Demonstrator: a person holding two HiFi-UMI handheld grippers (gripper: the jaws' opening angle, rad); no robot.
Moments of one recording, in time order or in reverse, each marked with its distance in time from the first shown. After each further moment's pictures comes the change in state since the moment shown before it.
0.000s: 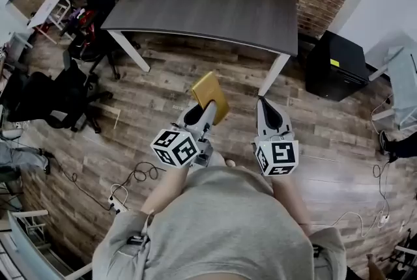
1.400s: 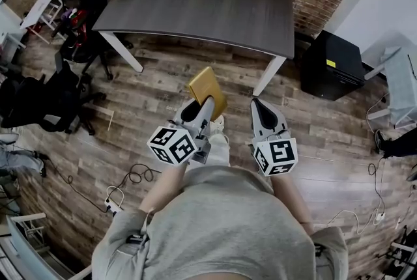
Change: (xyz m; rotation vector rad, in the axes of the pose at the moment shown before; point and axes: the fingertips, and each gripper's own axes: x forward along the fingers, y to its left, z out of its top) left arm 0.036 0.017 0.014 -0.007 -0.015 -0.018; right arm 0.032 -0.004 -0.010 0.019 0.038 0.077
